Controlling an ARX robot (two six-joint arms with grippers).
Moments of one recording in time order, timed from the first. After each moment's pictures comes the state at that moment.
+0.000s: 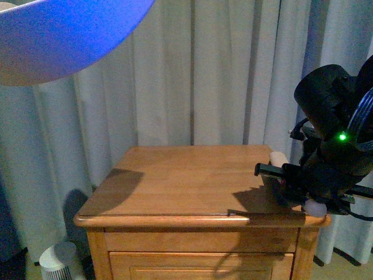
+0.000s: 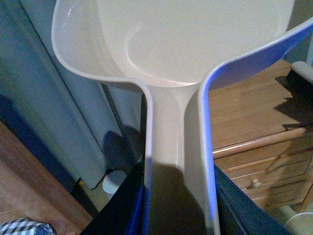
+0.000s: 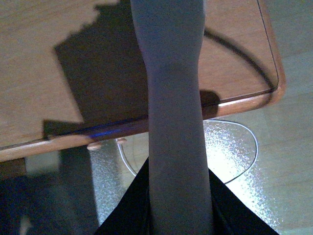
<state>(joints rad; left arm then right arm) -0.20 0.79 0.58 0.10 -0.01 0.25 0.18 1.94 1.36 -0.30 0.13 0.46</state>
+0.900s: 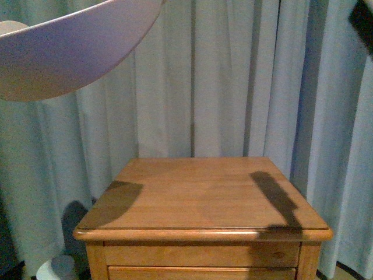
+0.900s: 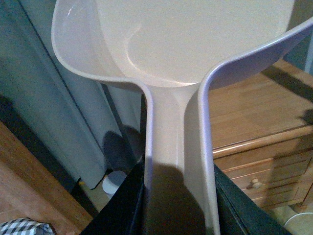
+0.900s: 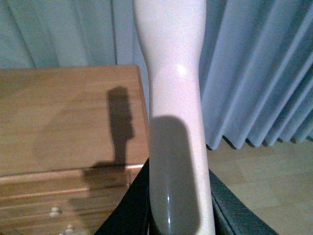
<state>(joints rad) -0.20 0.79 0.58 0.10 -0.01 0.25 0.30 0.94 0.69 0.03 0.55 0.09</state>
